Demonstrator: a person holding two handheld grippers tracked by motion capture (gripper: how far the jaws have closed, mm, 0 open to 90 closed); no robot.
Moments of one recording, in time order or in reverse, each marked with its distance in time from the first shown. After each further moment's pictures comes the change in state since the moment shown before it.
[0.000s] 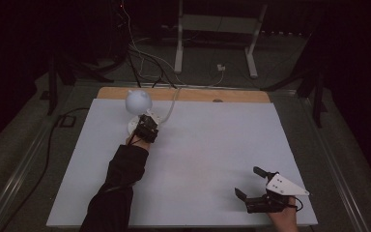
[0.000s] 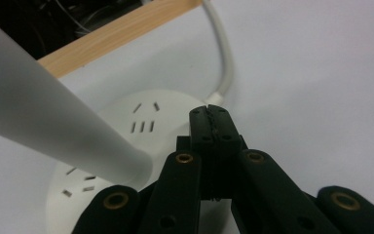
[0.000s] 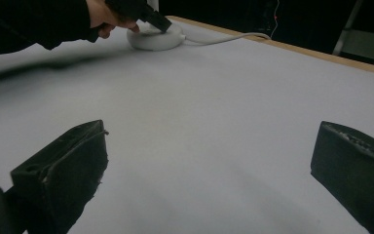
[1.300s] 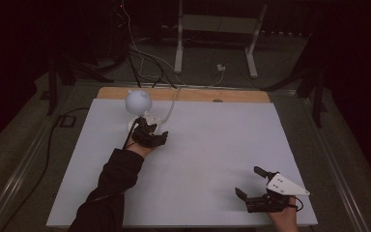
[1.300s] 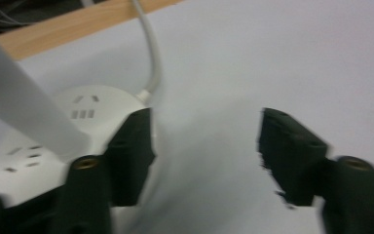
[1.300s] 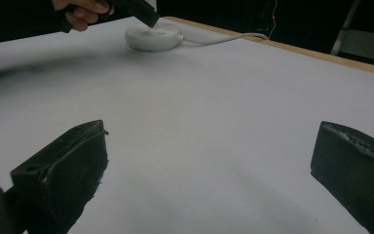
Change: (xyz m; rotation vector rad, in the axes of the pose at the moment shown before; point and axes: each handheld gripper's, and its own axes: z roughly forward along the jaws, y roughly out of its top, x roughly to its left) left arm -0.001 0.002 -0.045 -0.014 -0.273 -0.098; right arm -0.001 0.000 0.000 -0.003 -0.004 0.007
